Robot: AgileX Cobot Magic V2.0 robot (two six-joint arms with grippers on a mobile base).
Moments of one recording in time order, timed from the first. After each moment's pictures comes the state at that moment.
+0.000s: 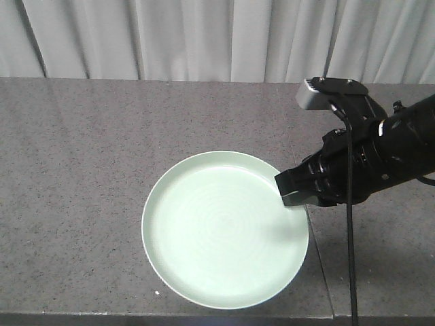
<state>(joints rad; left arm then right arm) 0.02 -0.01 0.03 -0.06 0.02 -0.07 0.34 1.33 -1.19 0.45 1.02 -0.20</state>
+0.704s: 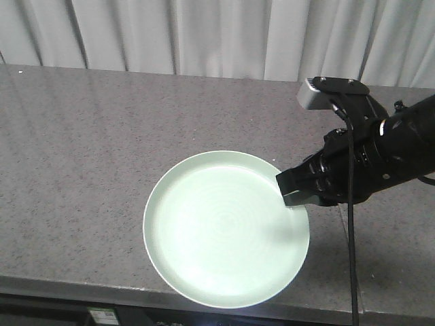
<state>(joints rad) 0.02 -0.01 0.03 -0.06 0.02 -0.07 0.34 1.33 -1.19 0.45 1.03 -0.20</state>
